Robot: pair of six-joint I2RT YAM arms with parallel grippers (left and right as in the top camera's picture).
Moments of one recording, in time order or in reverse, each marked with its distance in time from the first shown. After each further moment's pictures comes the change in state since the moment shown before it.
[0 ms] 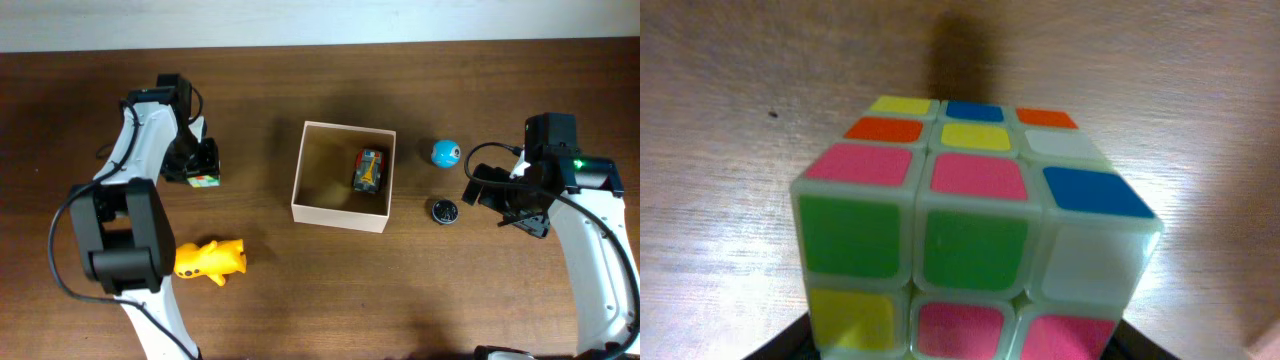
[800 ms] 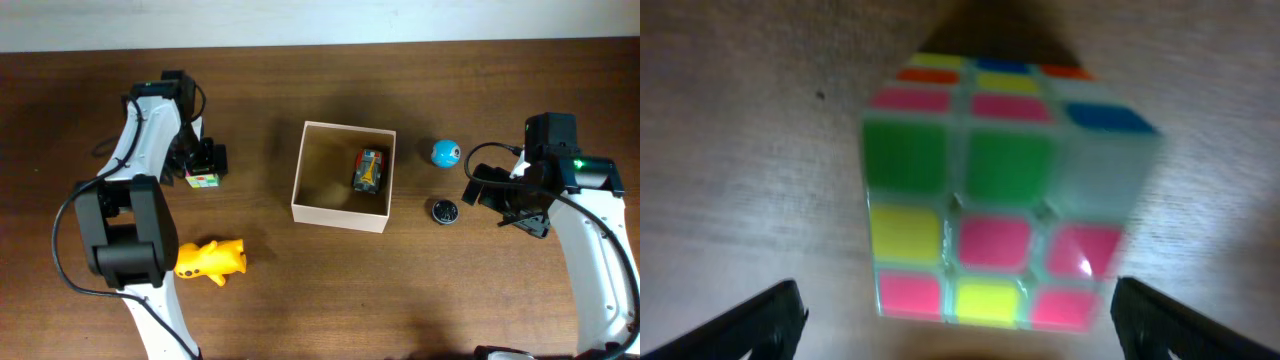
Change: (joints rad) left arm 0.007 0.061 0.032 -0.037 -0.086 -0.029; right arm 0.000 0.000 0.000 0.000 0.000 -0.001
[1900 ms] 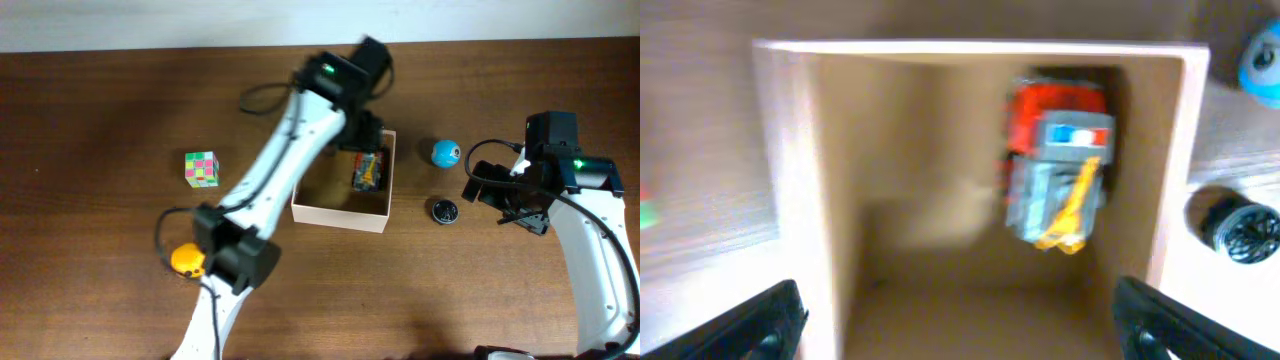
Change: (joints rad) left arm -0.637 0.173 0.848 -0.399 -0.034 -0.351; right arm 0.000 0.000 0.000 0.026 -0.002 0.000
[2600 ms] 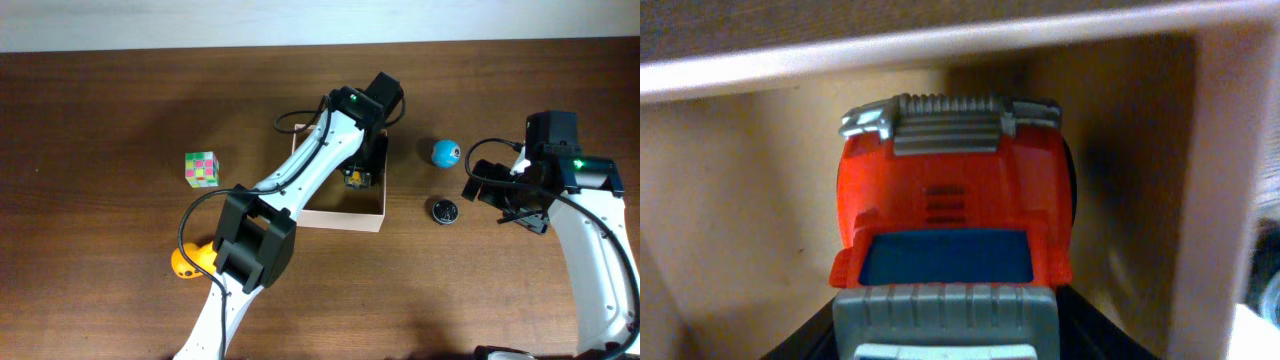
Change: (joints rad) left arm -0.055 0.071 -0.333 0.387 0.110 0.011; right arm 0.000 0.000 0.000 0.008 -0.001 0.000
